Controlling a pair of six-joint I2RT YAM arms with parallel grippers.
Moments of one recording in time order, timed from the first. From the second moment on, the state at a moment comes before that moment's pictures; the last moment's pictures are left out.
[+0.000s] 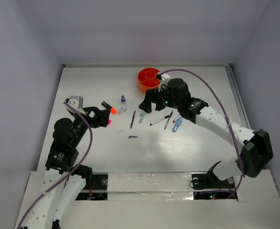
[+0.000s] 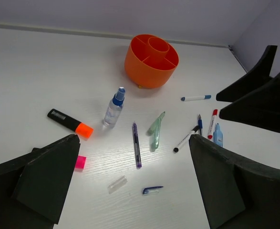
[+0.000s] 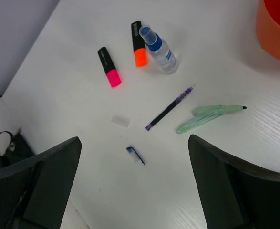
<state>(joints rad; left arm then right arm) -0.25 0.49 0.67 -0.27 0.11 -0.33 0.67 1.41 1.17 -0.15 -0.26 0.37</state>
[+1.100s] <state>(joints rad) -0.23 0.49 0.67 -0.27 0.06 -0.34 0.82 2.15 1.87 -0.42 0.07 0.20</state>
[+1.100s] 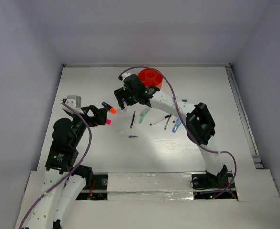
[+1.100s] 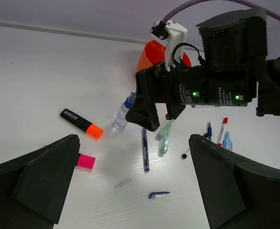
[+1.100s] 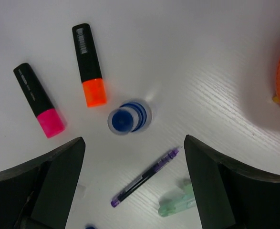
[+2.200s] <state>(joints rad) -0.23 0.49 0.67 -0.27 0.06 -0.34 0.82 2.29 1.98 -0.38 0.13 0.19</state>
